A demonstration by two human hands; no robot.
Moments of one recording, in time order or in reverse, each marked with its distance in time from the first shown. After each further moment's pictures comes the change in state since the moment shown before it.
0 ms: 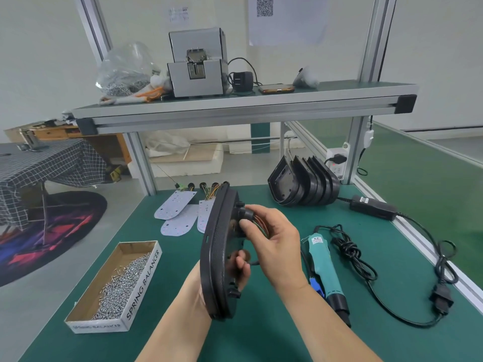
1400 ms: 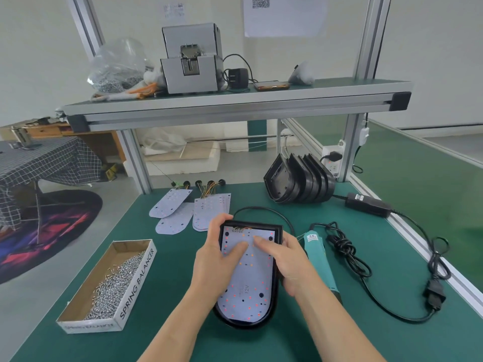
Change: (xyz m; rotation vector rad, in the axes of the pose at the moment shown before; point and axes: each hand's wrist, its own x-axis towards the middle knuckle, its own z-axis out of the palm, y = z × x) left_hand 0.026 -0.012 -0.017 1.359 0.417 0.615; right_hand -0.002 0.037 -0.035 0.271 -0.158 0.610
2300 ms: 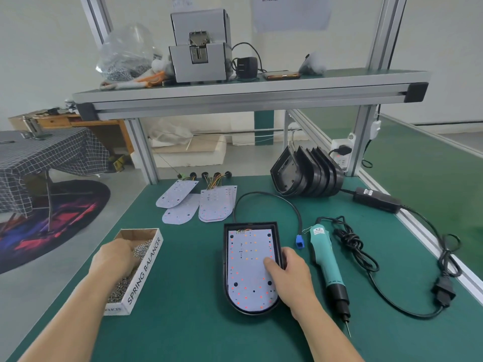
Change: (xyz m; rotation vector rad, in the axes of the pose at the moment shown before) left_hand 0.054 -0.105 -0.169 1.152 -0.048 -0.481; right_hand -0.013 0.060 -0.010 -0.573 0.261 0.043
